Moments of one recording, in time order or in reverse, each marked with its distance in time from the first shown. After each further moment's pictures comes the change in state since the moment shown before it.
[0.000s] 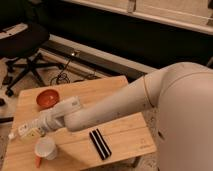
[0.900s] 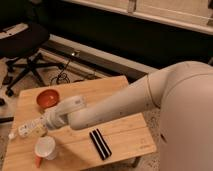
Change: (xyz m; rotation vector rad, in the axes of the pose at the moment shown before) arm 0.016 -0.033 -0.020 0.093 0.042 0.062
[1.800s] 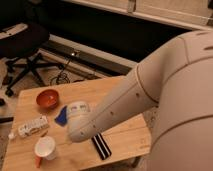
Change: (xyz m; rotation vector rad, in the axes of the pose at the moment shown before) arm 0.158 -0.022 -0.099 0.445 0.650 0.293
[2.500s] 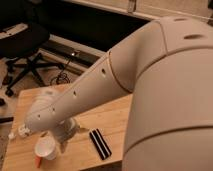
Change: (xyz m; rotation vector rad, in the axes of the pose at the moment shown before) arm -0.005 0.026 -0.065 0.070 0.299 0.034
